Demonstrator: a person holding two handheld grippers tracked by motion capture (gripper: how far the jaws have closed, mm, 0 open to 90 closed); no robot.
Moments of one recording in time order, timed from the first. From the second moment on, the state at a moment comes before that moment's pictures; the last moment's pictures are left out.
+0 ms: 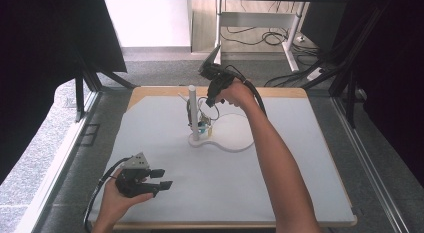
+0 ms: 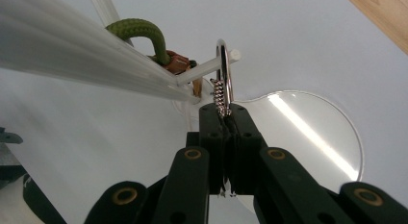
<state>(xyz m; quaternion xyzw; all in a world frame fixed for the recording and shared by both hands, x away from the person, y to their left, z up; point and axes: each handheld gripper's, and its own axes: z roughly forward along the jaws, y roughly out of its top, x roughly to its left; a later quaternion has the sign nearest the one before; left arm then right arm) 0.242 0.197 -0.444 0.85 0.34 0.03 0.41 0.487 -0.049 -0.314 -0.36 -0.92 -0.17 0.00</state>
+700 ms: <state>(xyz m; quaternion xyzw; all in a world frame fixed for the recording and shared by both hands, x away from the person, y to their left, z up) 0.243 0.196 -0.446 0.85 0.34 0.03 0.40 0.476 -0.043 -0.336 -0.34 -0.92 -0.17 0.03</state>
